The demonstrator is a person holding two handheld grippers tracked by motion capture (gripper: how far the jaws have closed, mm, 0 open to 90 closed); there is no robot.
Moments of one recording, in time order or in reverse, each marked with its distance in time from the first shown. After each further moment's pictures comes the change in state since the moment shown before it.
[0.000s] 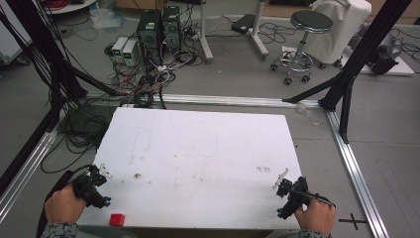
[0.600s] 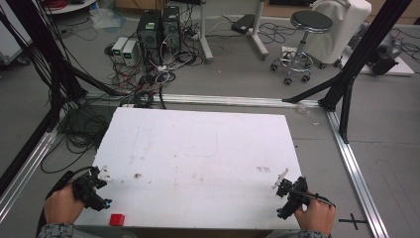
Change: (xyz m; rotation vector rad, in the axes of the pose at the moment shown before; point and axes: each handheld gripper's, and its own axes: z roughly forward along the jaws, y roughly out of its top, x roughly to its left) left arm -0.006 -0.002 -0.003 -0.055 -0.031 0.124; right arm 0.001 0.000 -0.001 -0.002 0.003 0.003
